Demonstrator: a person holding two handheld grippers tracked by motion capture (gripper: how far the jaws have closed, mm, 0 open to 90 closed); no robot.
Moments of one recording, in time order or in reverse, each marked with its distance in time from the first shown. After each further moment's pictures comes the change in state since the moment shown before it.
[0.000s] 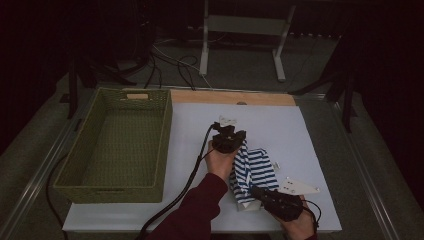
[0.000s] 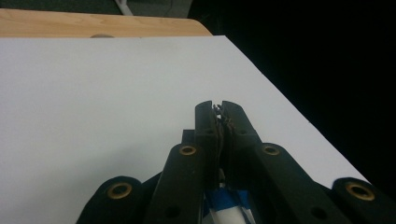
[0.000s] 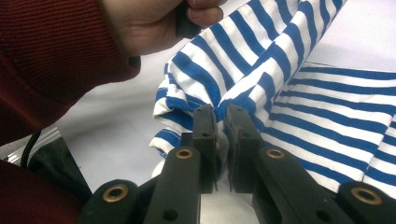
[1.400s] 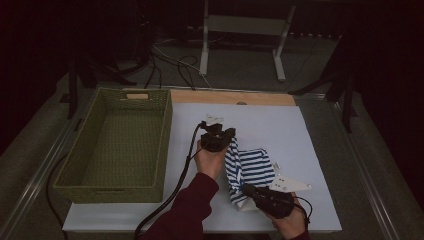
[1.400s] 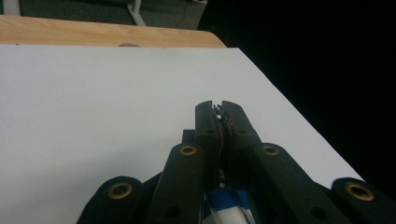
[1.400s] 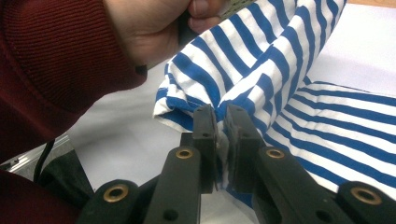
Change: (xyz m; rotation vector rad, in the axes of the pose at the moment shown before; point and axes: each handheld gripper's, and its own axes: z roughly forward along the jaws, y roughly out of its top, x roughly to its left) left arm 0.021 0.002 -0.025 -0.040 0.025 -0.038; right arm 0.013 0.013 0.015 -0.025 0.041 -0.016
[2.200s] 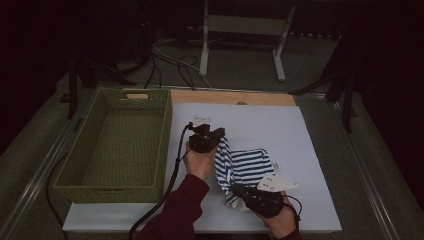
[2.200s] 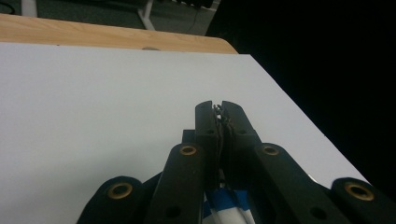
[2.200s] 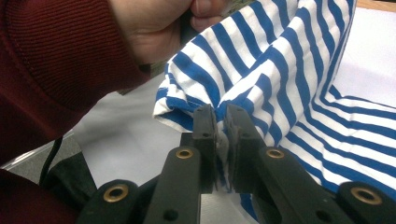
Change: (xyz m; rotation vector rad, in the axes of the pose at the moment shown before) left arm 0.020 -0.002 -0.023 -0.027 0.020 -0.028; right arm 0.016 0.009 0.019 0.011 0.028 -0.042
